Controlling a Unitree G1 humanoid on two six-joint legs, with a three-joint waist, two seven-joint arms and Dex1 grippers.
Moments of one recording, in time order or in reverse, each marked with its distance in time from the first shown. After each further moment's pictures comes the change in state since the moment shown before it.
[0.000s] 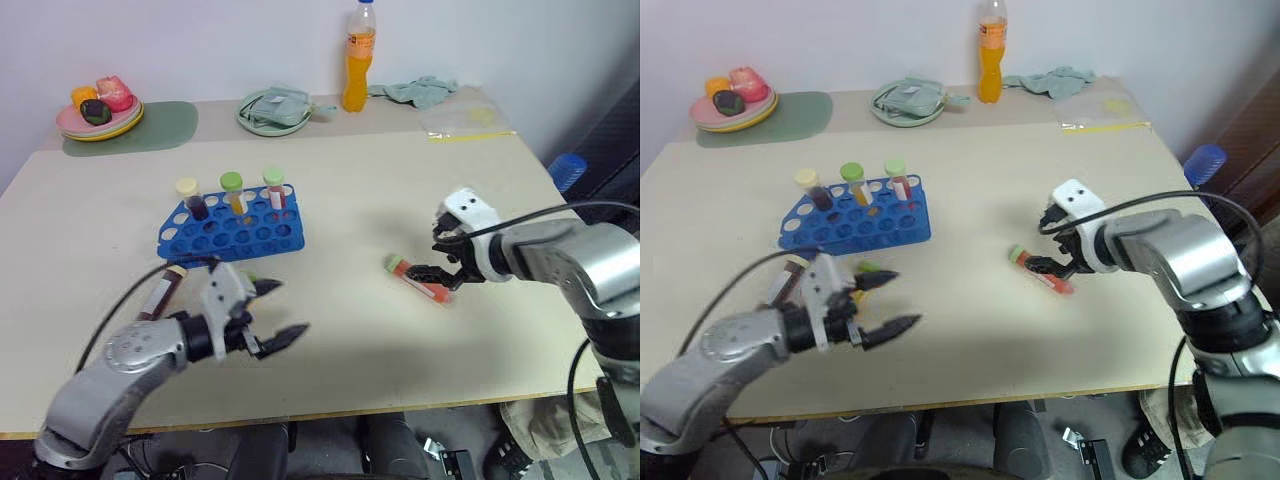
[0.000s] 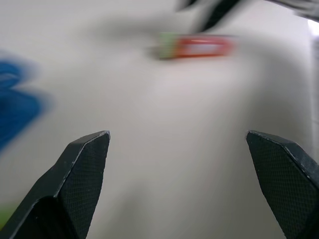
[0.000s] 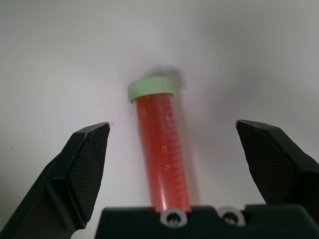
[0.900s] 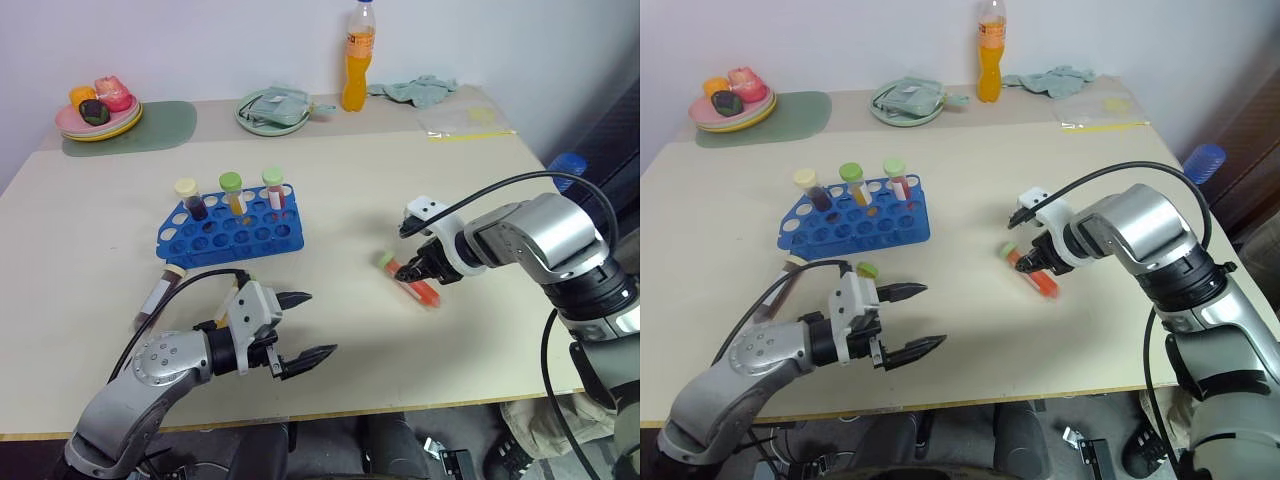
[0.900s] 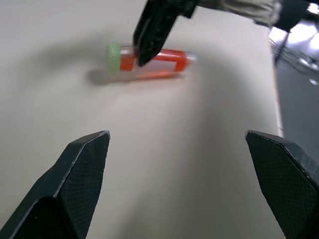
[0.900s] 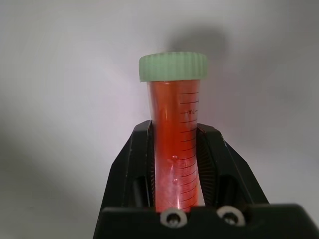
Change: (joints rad) left arm 0.053 -0.063 -0.017 0.018 0.062 -0.089 -0.003; right arm -0.099 0.067 0.096 0.087 0.026 -0.069 0.077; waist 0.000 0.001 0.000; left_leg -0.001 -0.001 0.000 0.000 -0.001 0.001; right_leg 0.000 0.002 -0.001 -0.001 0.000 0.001
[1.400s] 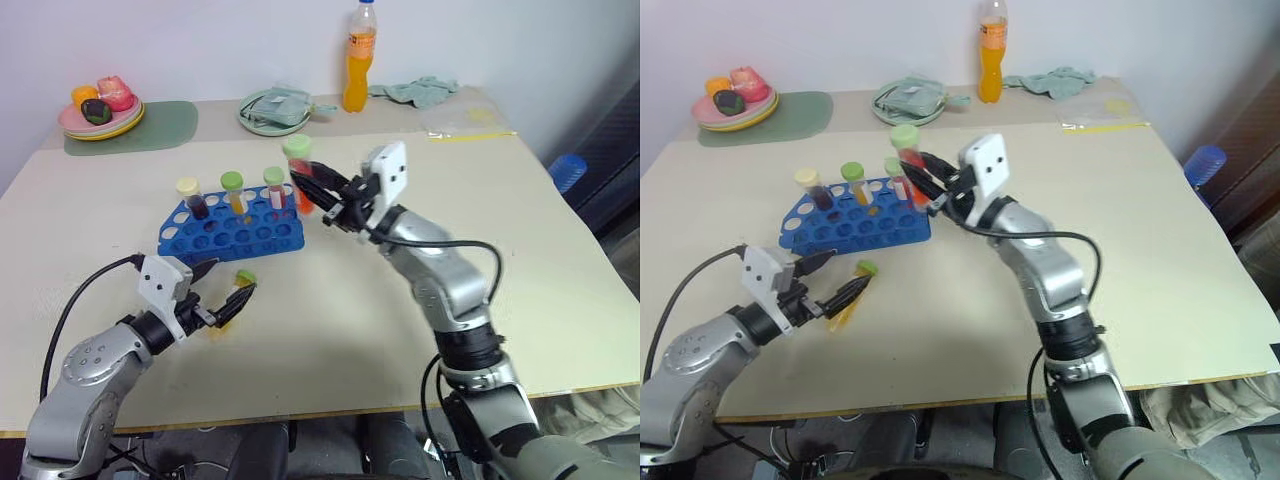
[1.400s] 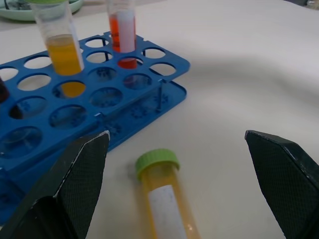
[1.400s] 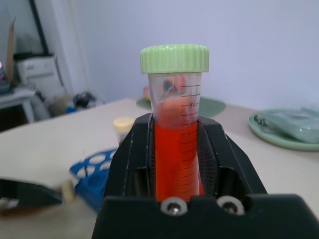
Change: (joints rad) left arm 0.074 -0.045 0.344 0.152 -0.011 -0.059 0.101; right arm 0.215 0.705 -0.154 0.120 -0.220 -1.115 -0.238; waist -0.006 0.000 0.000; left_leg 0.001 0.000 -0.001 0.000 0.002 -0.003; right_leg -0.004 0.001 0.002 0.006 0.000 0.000
